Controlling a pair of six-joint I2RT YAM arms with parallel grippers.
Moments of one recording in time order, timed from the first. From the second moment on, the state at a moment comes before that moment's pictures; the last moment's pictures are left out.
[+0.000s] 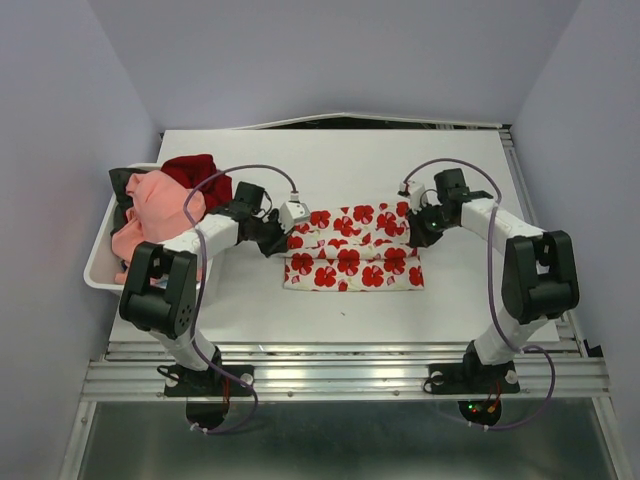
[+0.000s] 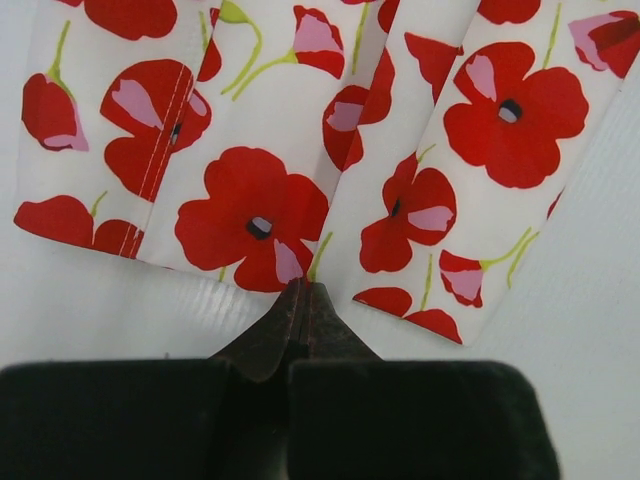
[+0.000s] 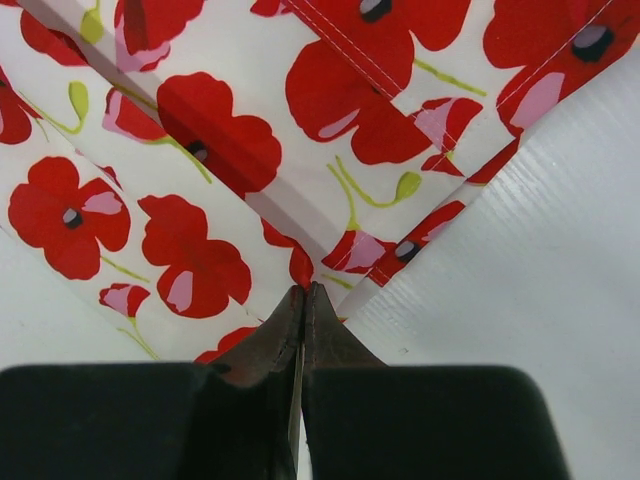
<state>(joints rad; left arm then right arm) -0.30 1.62 0.97 -0.41 0.56 0.70 0.14 1.68 1.11 -0.60 -0.46 -0.47</state>
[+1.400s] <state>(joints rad) -0.49 1.46 0.79 -0.40 0.45 0.62 0.15 1.55 0.99 -0.62 -0.36 -0.63</state>
